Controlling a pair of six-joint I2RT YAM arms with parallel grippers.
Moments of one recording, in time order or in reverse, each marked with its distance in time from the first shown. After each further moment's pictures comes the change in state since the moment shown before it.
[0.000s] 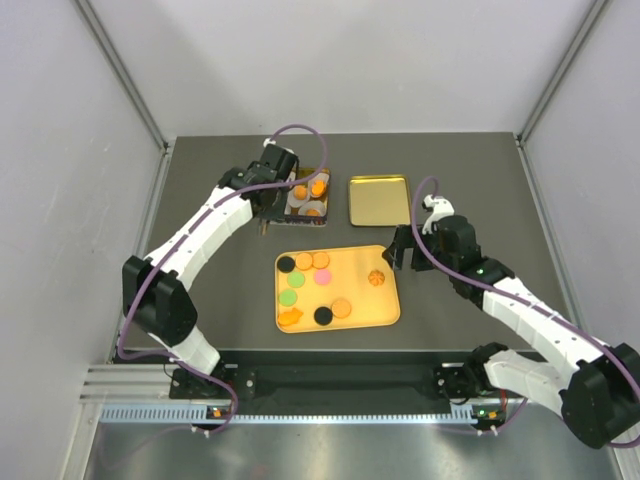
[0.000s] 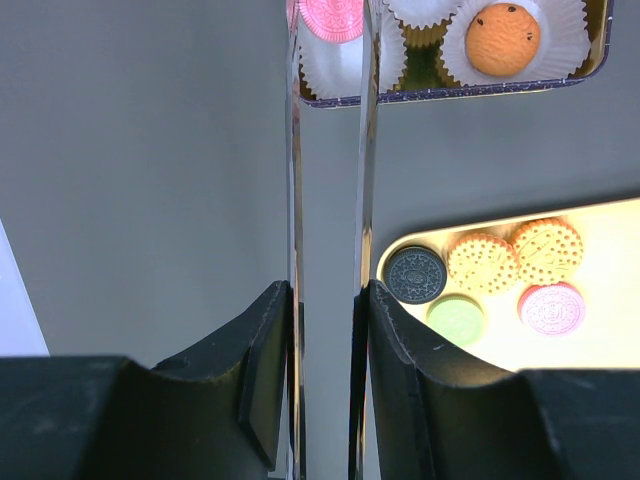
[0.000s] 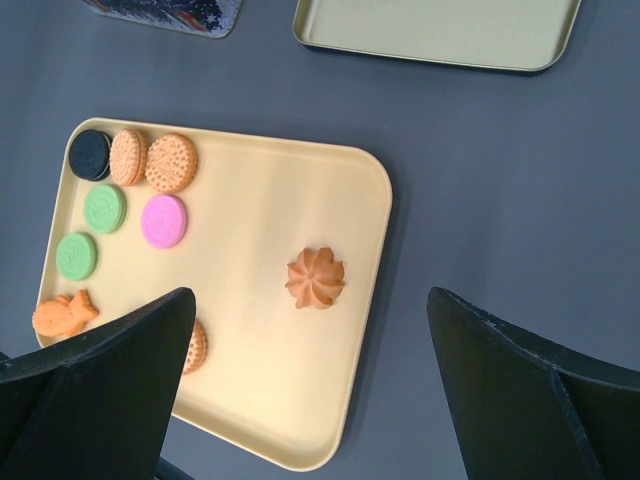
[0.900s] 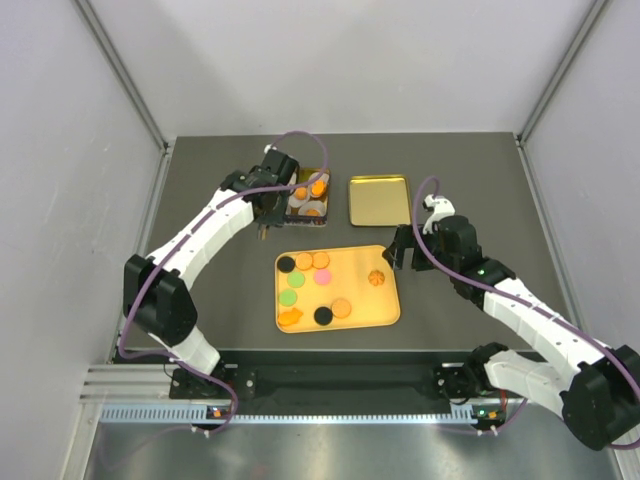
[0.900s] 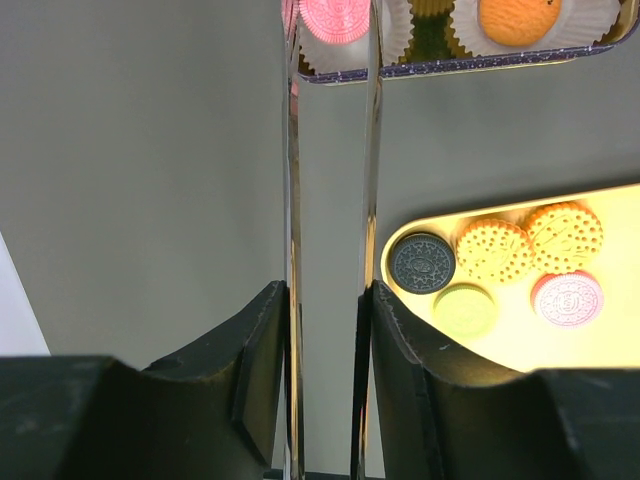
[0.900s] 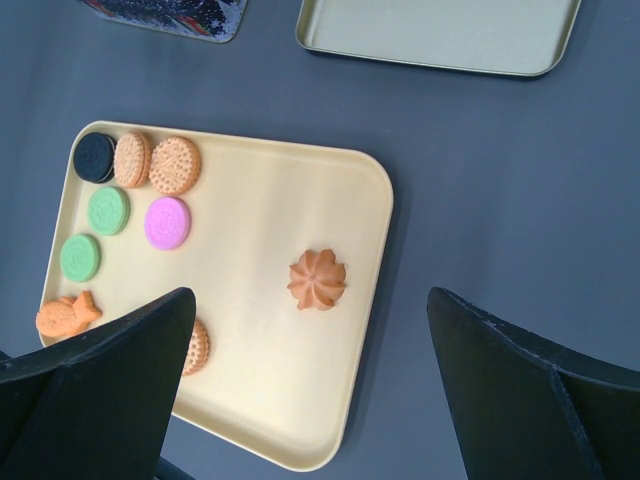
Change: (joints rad) left arm 0.000 0.000 -0.041 0.002 0.004 -0.002; right arm 0.000 -0.011 0.000 0.000 0.000 0.000
